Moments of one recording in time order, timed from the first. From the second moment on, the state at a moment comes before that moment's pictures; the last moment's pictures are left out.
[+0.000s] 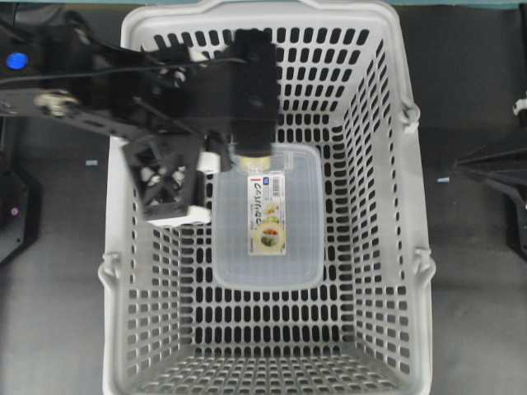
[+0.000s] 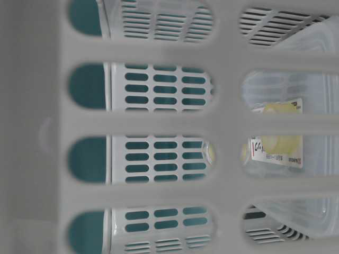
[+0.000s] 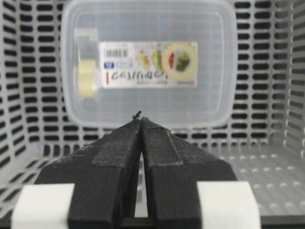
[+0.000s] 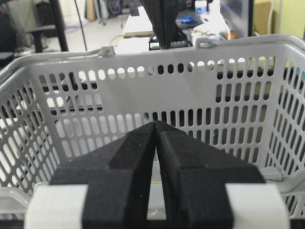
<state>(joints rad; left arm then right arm) -0.02 -0.07 -0.12 0.04 1.27 -0.04 0.03 -1.04 1.18 0.01 -0.13 0.06</state>
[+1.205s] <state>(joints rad) -0.10 0.25 -0.10 0.04 1.14 -0.02 0.03 -1.04 1.18 0.01 -0.13 0.06</state>
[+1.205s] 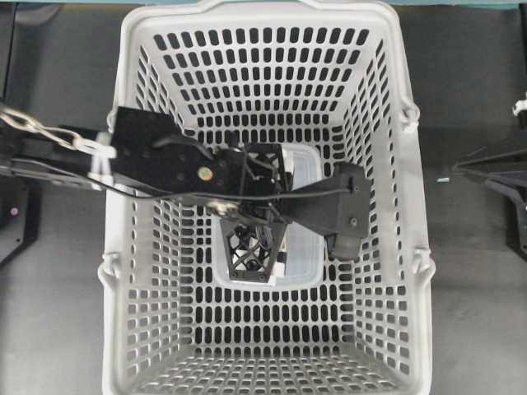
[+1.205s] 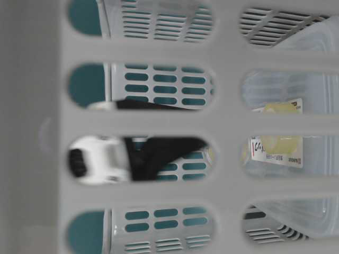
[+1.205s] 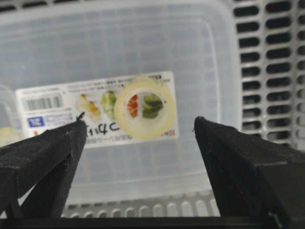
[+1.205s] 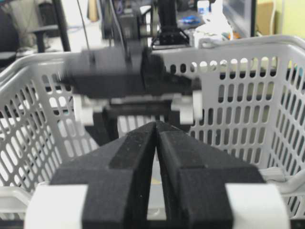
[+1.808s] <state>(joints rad) -0.10 0.30 -0.01 0.04 1.02 -0.02 0.03 -1.04 1.18 0.01 -0.13 0.06</state>
